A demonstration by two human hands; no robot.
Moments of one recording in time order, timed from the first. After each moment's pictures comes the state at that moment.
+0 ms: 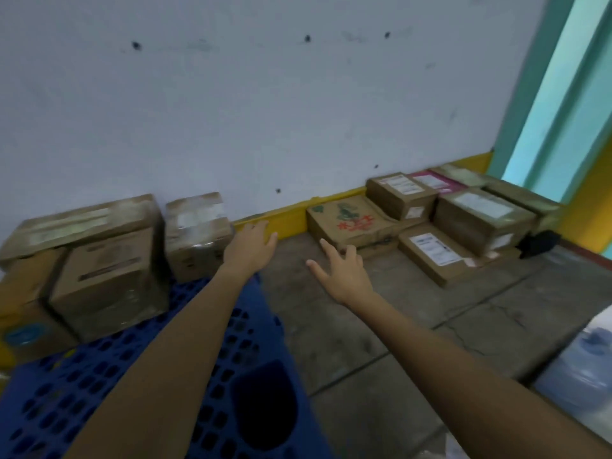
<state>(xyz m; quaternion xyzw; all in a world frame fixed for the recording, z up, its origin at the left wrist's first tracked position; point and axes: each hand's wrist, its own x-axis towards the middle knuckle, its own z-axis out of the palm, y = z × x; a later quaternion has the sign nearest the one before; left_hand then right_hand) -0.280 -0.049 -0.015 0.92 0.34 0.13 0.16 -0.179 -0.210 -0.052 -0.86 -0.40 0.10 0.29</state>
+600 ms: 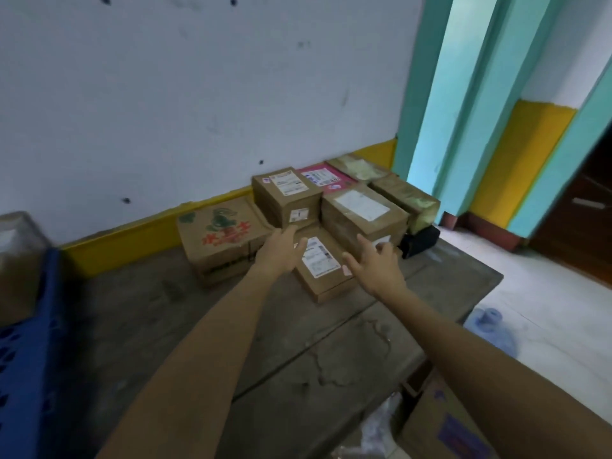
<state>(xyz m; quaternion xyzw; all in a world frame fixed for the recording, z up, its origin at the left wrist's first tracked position) 0.030 -0.230 -0.062 0.93 0.26 0.07 0.25 0.106 -0.404 -0.081 -0.92 -0.23 0.08 0.30</state>
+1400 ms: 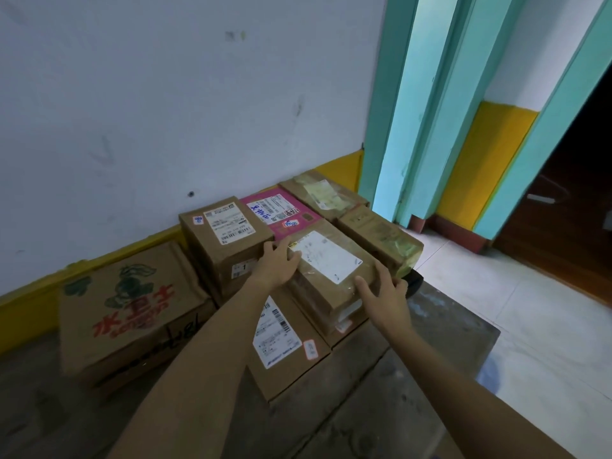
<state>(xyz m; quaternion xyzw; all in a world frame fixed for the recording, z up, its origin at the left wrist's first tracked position) 0.245 -0.182 -0.105 0.92 0.22 0.00 0.32 0.269 -0.397 -0.121 -0.89 -0.07 0.09 0.44</state>
